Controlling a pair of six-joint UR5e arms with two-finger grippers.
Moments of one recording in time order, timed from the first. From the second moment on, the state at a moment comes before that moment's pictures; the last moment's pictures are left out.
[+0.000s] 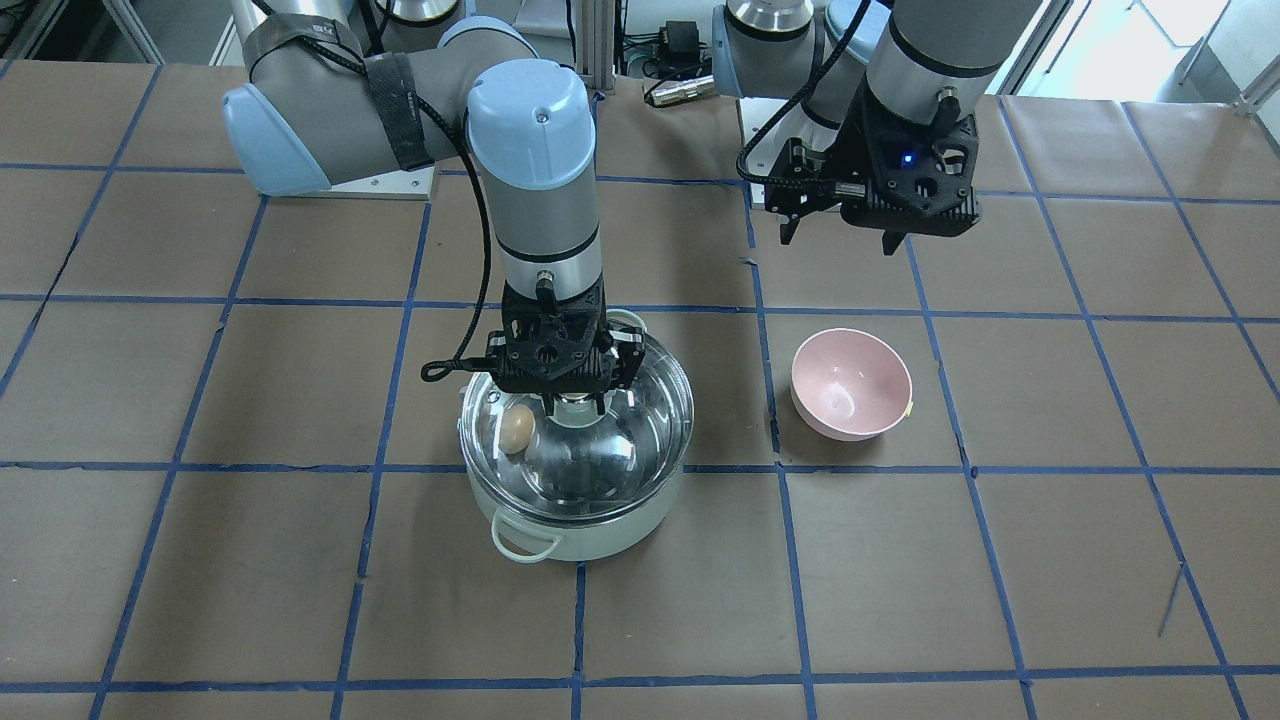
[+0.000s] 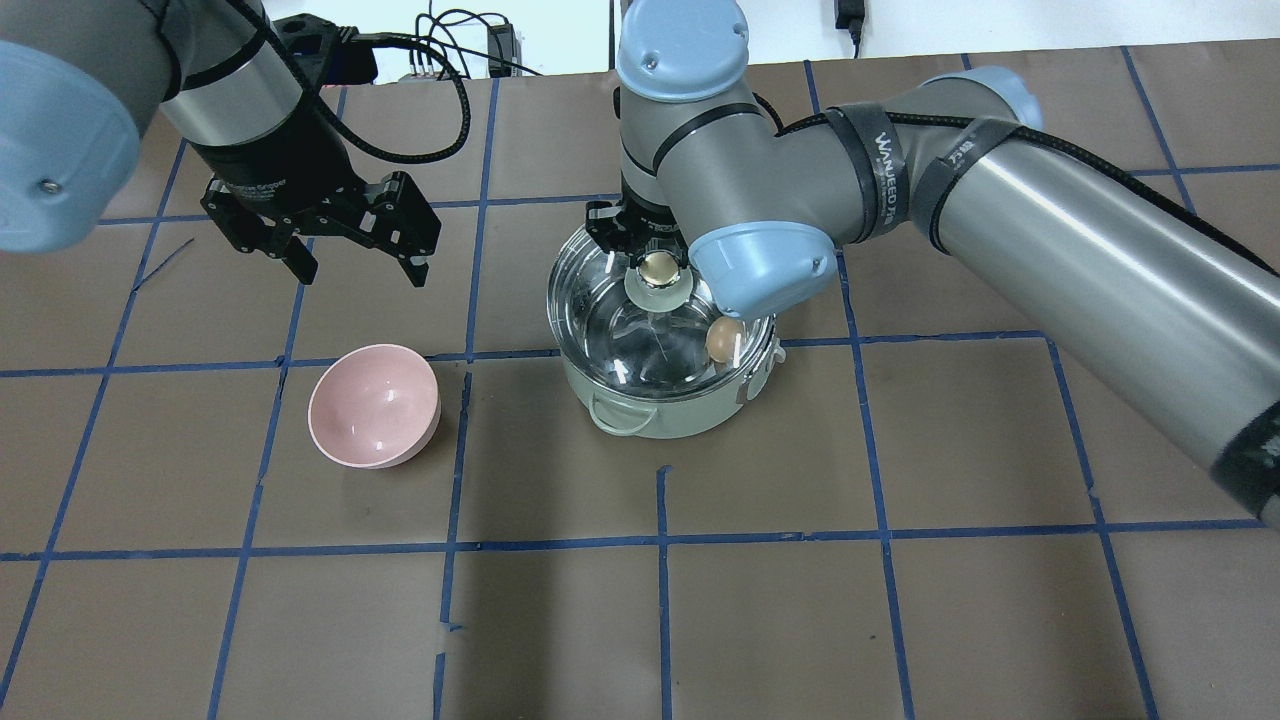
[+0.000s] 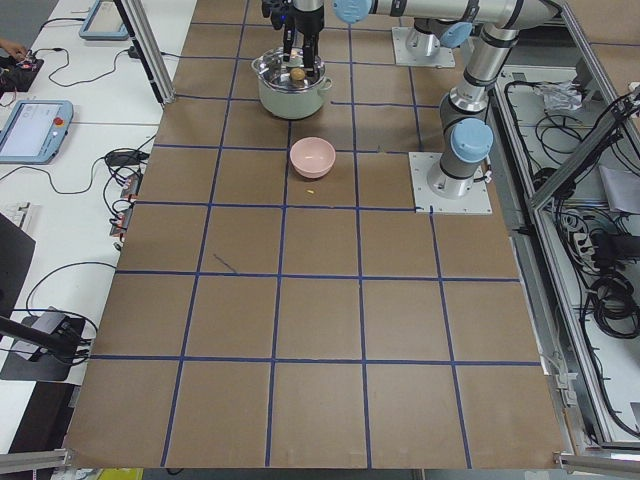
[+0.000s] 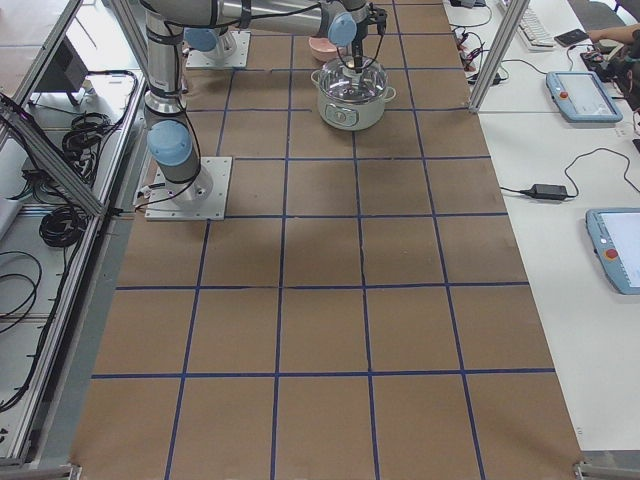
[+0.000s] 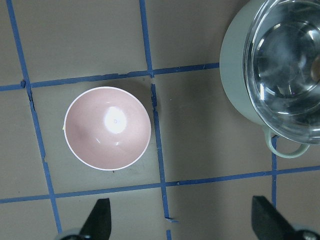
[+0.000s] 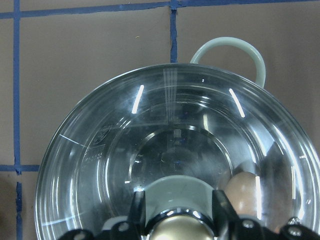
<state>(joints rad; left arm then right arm) -1.61 -1.57 -1.56 -1.65 1.56 0.05 1.94 -1.25 1.58 -2.10 -1.56 0.38</state>
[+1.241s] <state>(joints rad) -1.61 -1.57 -1.56 -1.65 1.56 0.05 1.93 -1.24 1.59 -2.13 -1.56 0.37</state>
